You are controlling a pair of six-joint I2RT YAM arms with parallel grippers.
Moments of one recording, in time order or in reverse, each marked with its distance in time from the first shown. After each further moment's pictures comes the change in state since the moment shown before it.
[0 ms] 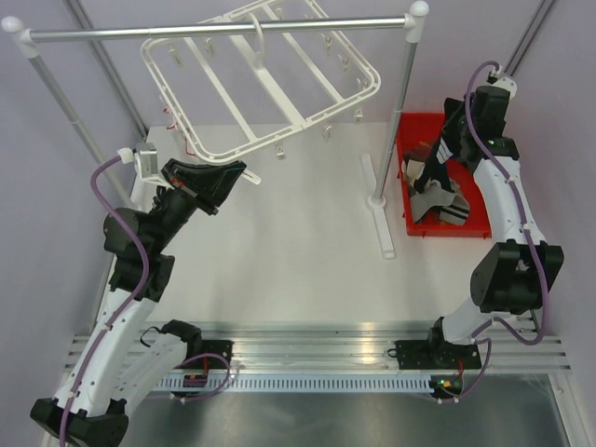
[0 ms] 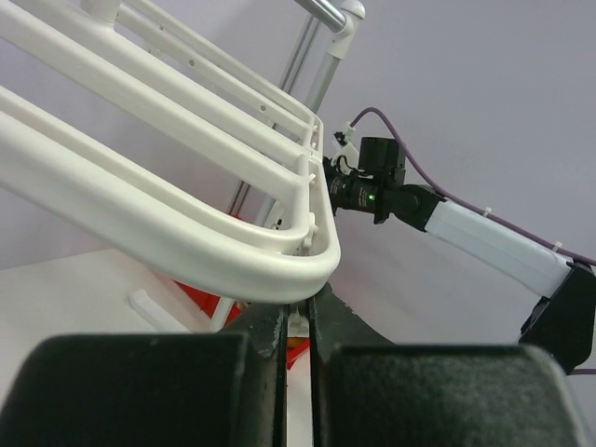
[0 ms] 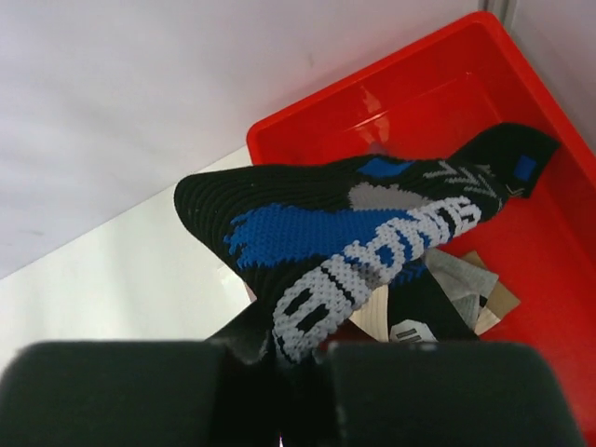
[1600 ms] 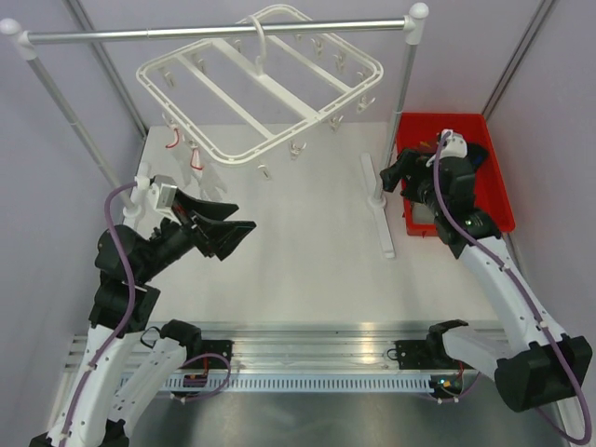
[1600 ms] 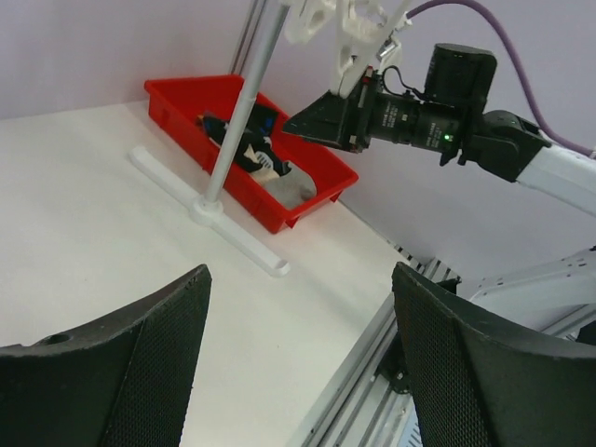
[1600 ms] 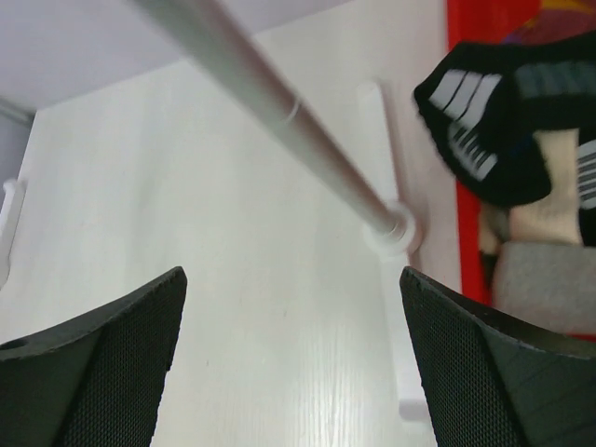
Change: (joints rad) left arm 0.000 -0.187 0.005 -0.503 0.140 0.161; right arm 0.296 -0.511 -0.554 0.070 -0.065 0.044
